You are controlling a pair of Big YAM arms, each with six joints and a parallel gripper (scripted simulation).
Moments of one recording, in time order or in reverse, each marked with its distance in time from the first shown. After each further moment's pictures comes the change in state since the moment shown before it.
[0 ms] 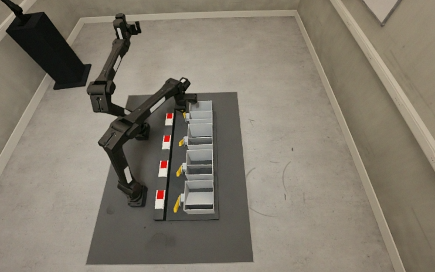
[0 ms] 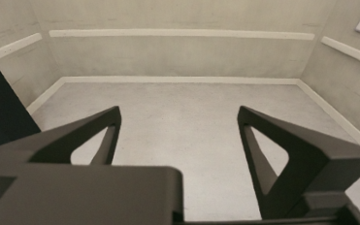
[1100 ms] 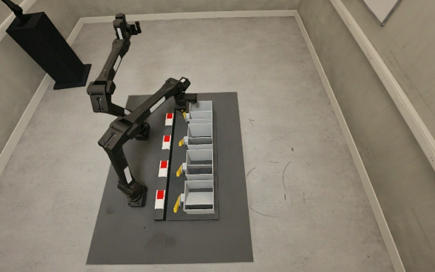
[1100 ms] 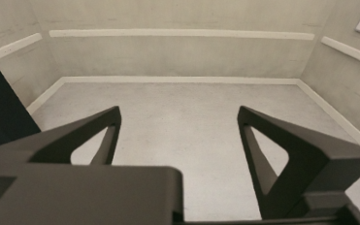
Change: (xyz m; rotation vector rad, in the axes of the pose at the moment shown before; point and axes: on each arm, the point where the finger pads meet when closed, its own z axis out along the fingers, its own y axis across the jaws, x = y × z) left arm 0.000 0.000 0.000 0.000 0.000 0.000; right arm 0.000 0.000 -0.002 0.002 0.001 0.000
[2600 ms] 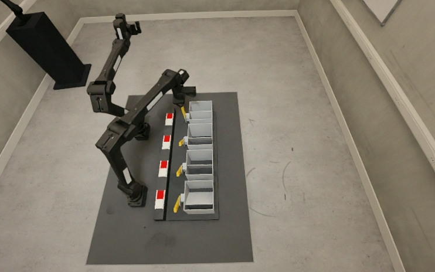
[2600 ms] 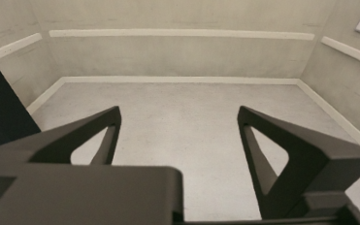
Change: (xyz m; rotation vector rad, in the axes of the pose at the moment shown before) left arm 0.000 0.000 0.000 0.000 0.000 0.000; right arm -0.001 -0.002 -0.065 -0.002 -0.001 -0.002
